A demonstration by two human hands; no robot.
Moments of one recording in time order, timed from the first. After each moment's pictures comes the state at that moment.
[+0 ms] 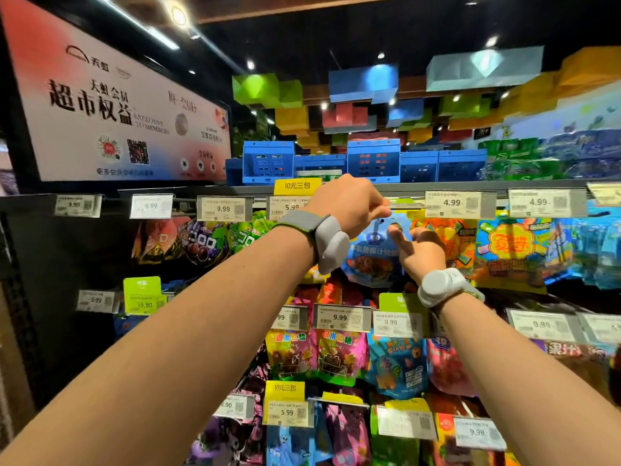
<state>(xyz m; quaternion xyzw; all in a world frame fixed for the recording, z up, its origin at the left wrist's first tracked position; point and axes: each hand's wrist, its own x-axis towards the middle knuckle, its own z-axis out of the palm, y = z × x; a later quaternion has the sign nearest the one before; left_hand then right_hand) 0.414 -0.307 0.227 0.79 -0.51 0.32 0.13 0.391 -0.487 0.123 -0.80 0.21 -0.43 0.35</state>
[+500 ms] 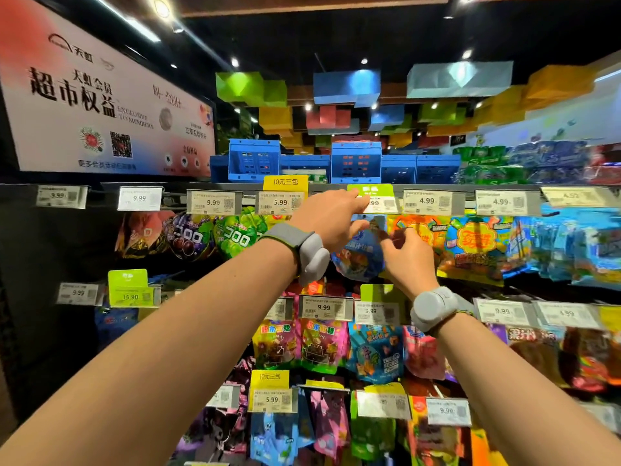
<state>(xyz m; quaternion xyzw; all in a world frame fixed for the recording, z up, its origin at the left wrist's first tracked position) 0.407 -0.295 0.202 0.79 -0.51 0.33 0.04 0.347 -0.460 0.115 -0.81 0.22 -0.46 0.31</state>
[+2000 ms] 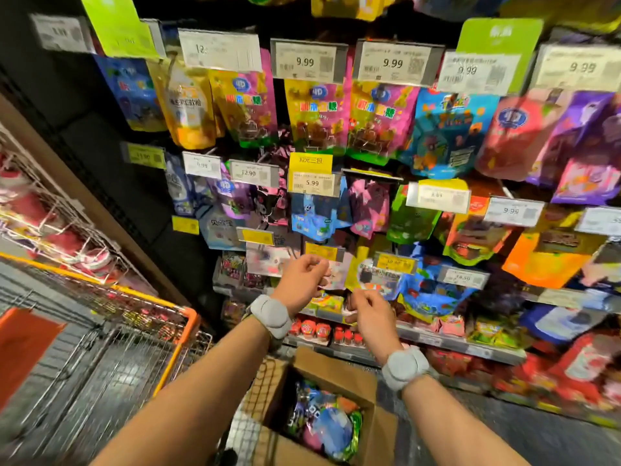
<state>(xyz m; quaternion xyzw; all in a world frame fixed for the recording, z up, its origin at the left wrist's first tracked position) 0.355 -0.174 -0.231 0.76 -0.10 -0.26 0.58 0.254 -0.299 -0.273 -0.73 0.33 -0.04 0.60</state>
